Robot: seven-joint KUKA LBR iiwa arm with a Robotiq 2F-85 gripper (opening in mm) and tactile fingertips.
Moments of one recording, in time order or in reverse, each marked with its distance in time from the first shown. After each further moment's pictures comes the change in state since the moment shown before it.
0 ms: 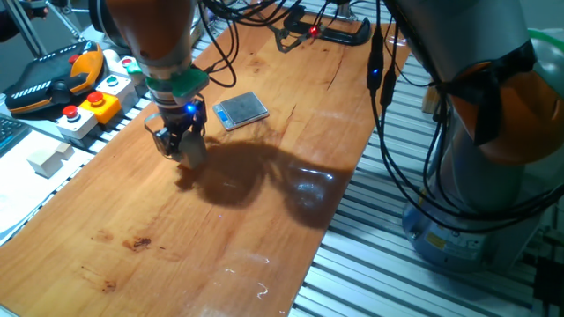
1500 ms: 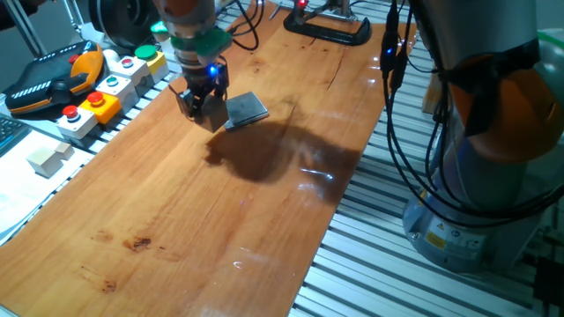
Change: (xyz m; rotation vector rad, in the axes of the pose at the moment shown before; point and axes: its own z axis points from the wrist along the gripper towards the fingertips) arm 0.000 -0.092 -0.045 0.044 0.003 0.048
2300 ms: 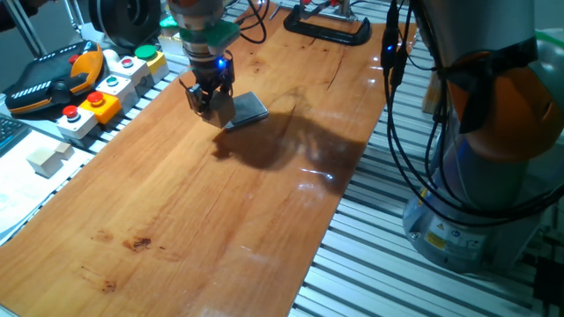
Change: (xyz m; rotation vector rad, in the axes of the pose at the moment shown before) arm 0.003 -0.015 0.003 -0.034 0.023 -0.071
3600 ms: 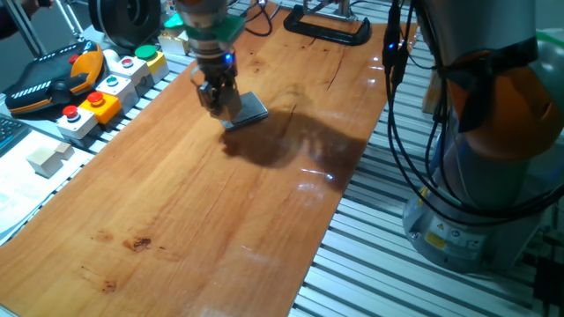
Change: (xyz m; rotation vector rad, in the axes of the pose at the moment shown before) arm 0.006 -0.036 -0.002 0.032 0.008 -0.136
